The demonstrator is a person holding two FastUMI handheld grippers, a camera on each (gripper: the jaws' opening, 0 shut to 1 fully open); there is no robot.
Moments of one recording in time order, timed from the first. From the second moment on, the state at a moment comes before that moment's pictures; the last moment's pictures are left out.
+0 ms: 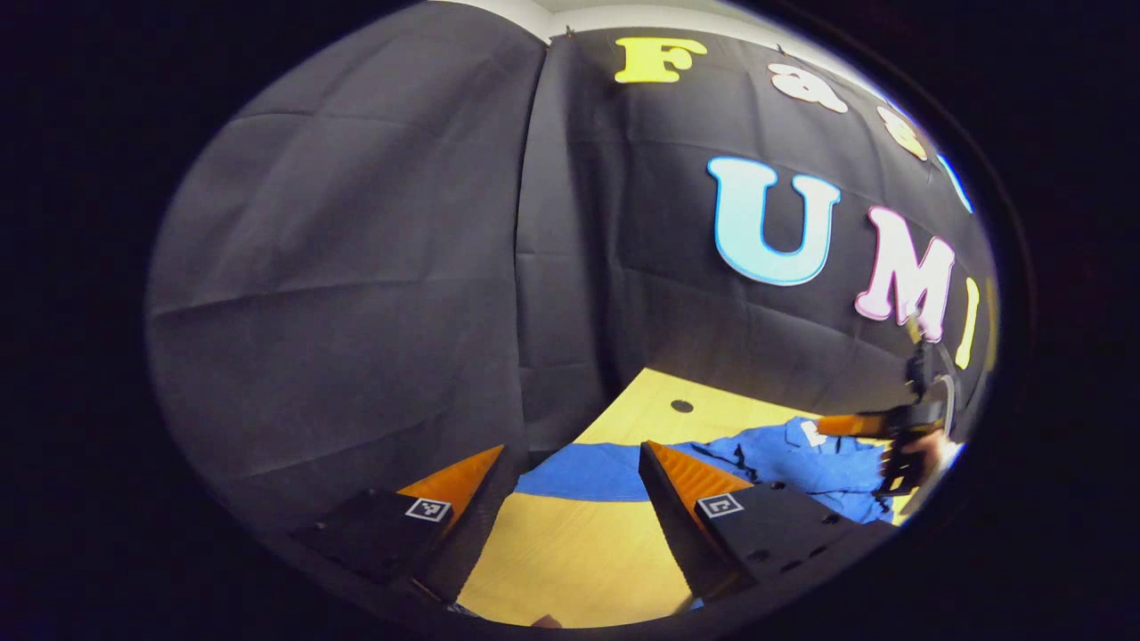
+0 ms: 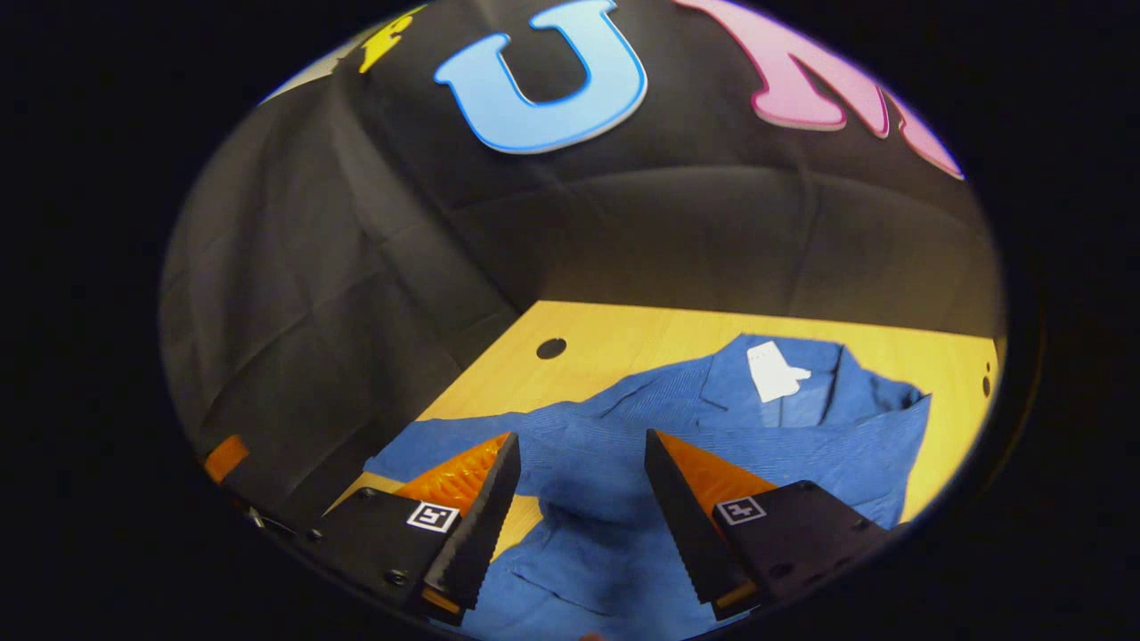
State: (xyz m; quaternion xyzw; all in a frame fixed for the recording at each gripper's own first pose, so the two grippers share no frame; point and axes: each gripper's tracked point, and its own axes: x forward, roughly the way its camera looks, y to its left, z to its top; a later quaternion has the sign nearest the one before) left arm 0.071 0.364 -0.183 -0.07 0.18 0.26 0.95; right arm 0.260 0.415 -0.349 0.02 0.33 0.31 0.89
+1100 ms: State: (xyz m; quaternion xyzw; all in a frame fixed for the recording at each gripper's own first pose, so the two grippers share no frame) left arm 0.163 0.442 -0.375 -0.14 0.40 0.29 0.86; right arm 0.176 0.213 -0.244 0.08 0.31 0.17 0.93
